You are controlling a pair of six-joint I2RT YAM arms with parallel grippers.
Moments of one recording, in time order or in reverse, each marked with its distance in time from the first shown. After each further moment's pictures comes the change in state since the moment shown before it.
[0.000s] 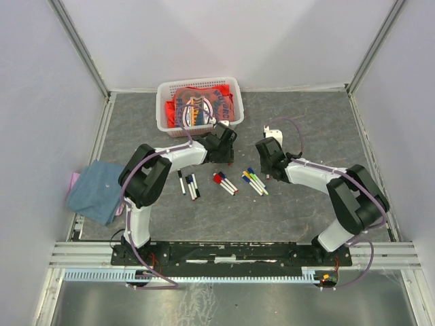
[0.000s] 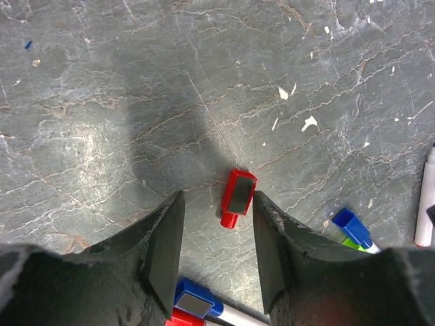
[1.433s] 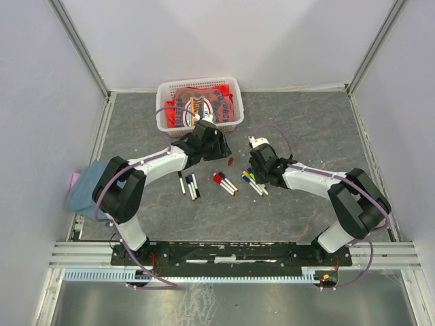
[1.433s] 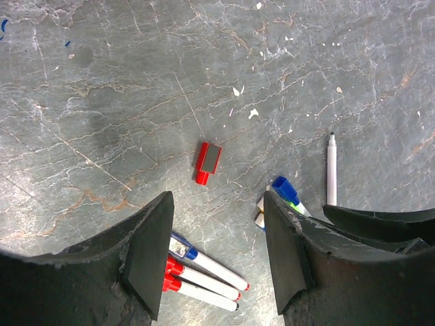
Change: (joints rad) left arm 0.057 -0.262 -0.203 0.139 0.110 -0.110; right arm 0.086 -0.050 -0.028 -0.048 -0.182 -0.151
